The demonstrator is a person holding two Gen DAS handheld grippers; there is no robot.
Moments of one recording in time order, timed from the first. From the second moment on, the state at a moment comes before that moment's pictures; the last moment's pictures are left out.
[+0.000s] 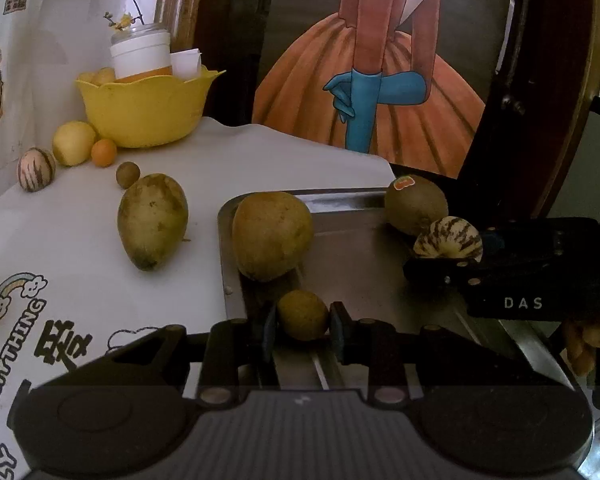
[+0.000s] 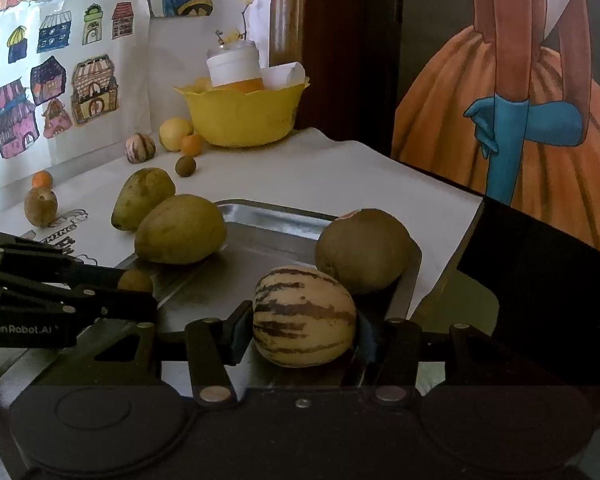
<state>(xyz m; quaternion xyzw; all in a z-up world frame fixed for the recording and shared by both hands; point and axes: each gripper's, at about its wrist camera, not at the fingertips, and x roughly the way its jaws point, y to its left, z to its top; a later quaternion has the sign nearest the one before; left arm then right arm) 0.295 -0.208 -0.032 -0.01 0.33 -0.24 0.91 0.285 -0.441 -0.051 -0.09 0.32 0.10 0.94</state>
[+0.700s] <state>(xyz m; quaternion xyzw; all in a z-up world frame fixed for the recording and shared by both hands) 0.258 -0.187 -0.002 0.01 0.31 -0.23 0.92 0.259 -0.437 -0.043 -0.08 0.31 0.09 0.94</state>
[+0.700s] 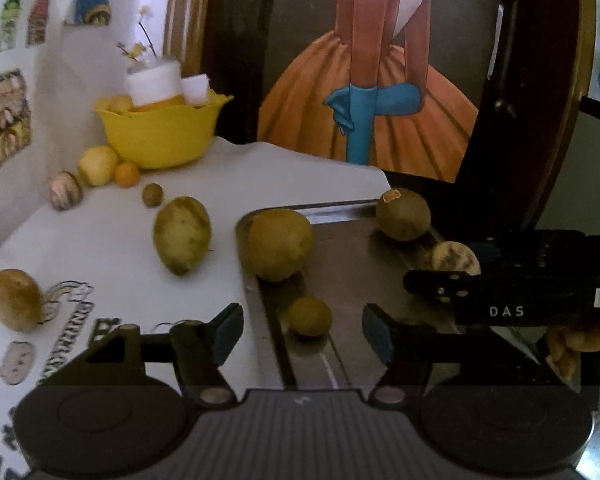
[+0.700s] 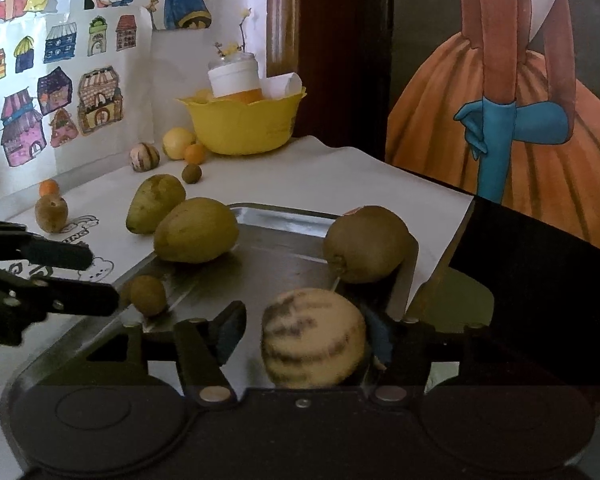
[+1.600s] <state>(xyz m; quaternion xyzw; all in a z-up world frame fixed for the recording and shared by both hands) 0.121 -0.087 0.027 -0.08 0.28 -0.16 0.94 0.090 -0.372 -0.008 -0.06 0.30 0.07 0.95</state>
